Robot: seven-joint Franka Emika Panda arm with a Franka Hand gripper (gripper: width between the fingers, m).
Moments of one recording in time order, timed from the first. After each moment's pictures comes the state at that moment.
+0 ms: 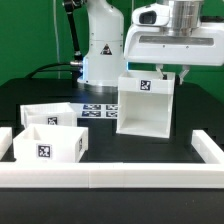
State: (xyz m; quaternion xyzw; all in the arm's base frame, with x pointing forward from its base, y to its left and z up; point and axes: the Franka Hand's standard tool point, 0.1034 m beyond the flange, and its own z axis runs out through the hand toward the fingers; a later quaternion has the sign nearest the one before) arm 0.429 0.115 0.100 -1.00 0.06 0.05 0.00
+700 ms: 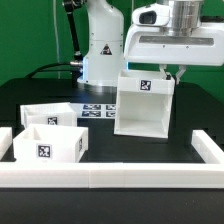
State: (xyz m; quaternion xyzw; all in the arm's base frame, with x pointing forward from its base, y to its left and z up) arm 0.429 0.115 0.100 -1.00 0.06 0.05 0.00
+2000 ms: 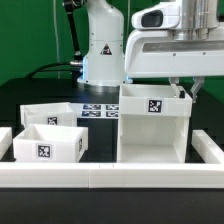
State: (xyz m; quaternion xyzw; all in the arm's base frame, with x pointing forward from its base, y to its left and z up) arm 0.580 0.102 0.102 -1.00 0.04 0.00 0.03
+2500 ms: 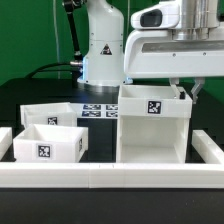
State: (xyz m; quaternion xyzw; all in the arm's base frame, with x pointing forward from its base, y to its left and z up) arm 0.581 0.103 0.103 -0.99 0.10 0.00 0.03
